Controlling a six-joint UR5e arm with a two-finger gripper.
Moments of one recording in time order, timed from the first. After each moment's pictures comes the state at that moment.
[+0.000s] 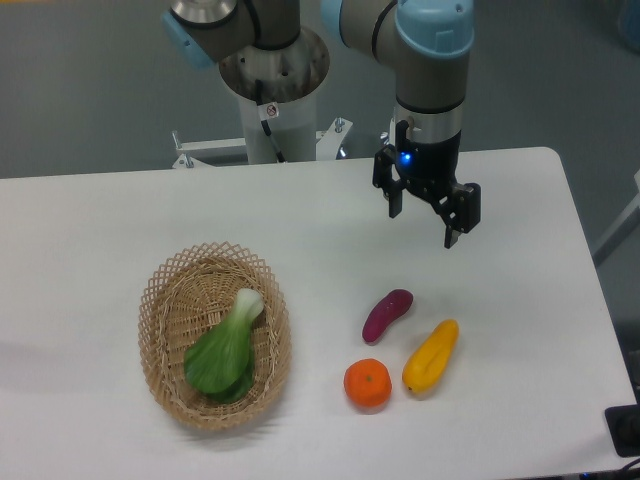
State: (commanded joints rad) arm 2.63 -1.66 -1.75 -1.01 1.46 1.40
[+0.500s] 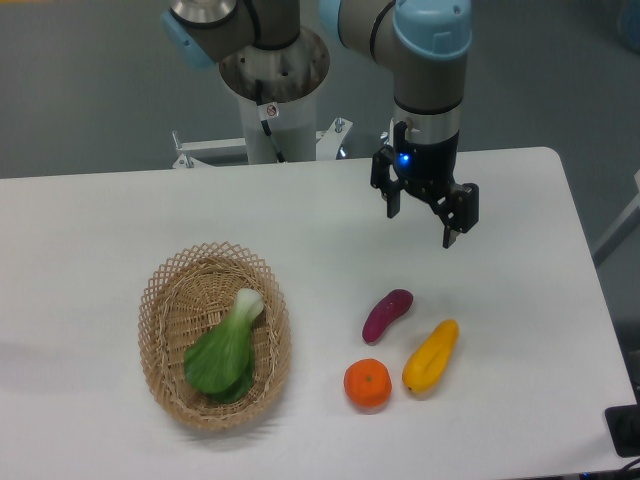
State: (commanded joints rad) arm 2.60 -1.66 -1.78 -1.00 1.46 1.25
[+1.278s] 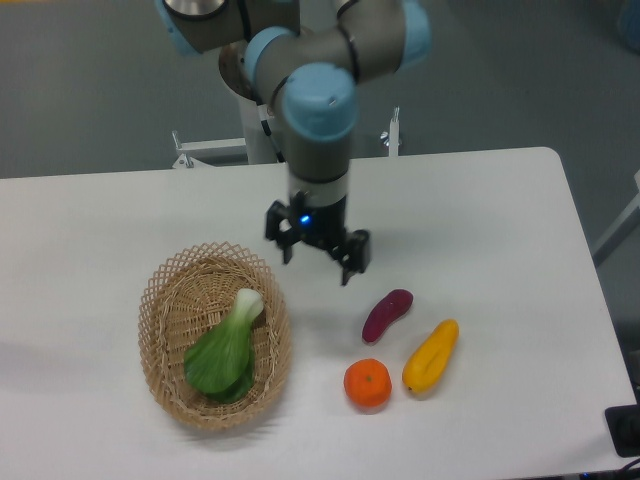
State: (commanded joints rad) arm 2.26 -1.81 -1.87 -0.84 1.53 0.70
